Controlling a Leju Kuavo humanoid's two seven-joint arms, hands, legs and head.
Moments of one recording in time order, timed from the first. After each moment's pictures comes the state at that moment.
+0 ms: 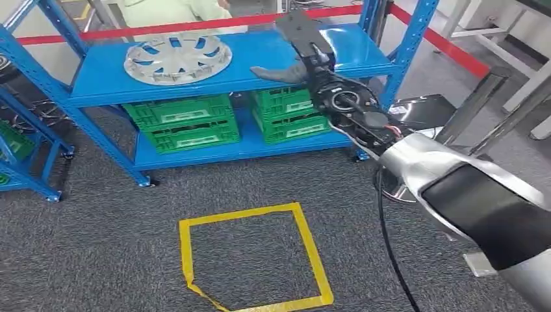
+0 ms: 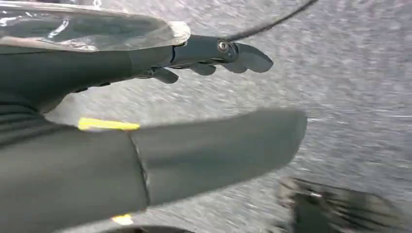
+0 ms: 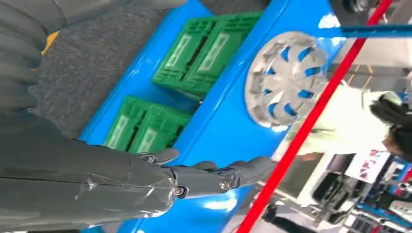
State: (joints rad) left arm -0.12 0.11 -1.15 -0.23 1.04 0.32 0.08; right arm -1.14 -0.07 0.85 -0.83 -0.57 -0.33 0.05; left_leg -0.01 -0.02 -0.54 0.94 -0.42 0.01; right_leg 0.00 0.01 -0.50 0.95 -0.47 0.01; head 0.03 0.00
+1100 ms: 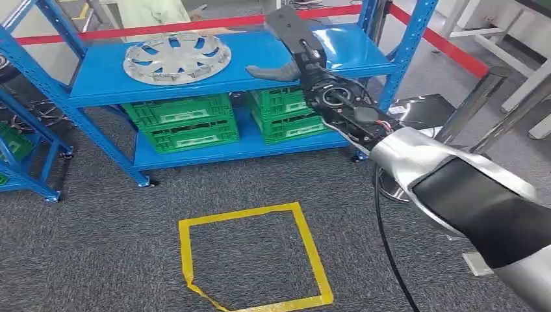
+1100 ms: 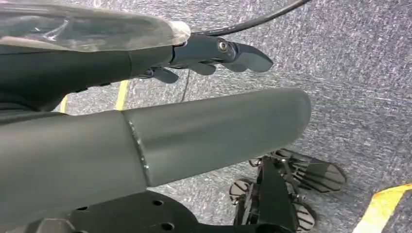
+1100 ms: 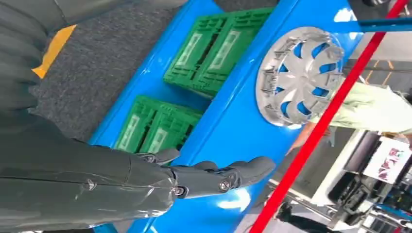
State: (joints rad) left arm -0.10 0.13 -0.98 -0.22 1.16 0.18 0.03; right arm -1.18 -0.02 0.88 -0.73 -0.59 -0.34 0.06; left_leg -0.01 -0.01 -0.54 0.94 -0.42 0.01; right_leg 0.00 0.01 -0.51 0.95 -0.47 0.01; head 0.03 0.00
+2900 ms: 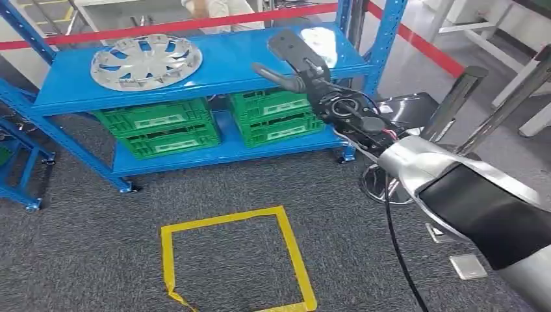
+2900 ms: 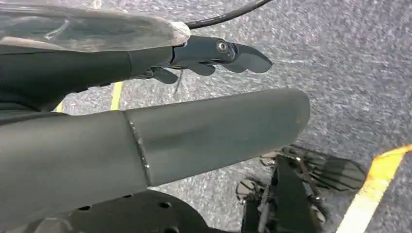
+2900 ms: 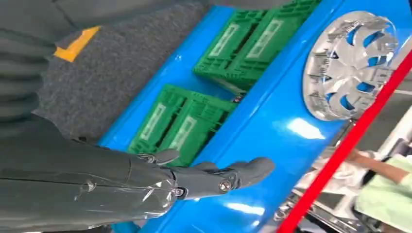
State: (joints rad) left arm -0.10 0.13 -0.98 -0.21 1.15 0.16 0.03; right arm -1.13 -0.07 0.89 -0.73 -0.59 -0.27 0.03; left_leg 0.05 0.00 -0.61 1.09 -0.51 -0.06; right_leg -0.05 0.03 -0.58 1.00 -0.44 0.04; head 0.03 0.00
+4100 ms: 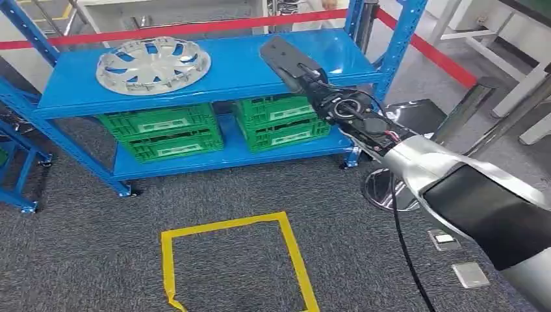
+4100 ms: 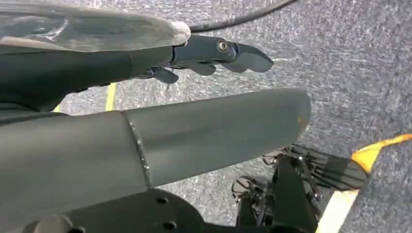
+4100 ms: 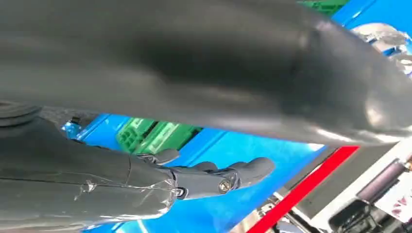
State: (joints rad) left arm -0.10 0.13 -0.98 -0.21 1.16 0.14 0.03; right arm -1.12 -0.08 0.89 -0.75 -0.47 -0.12 0.03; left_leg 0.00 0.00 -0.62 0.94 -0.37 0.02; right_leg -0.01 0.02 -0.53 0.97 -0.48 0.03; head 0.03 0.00
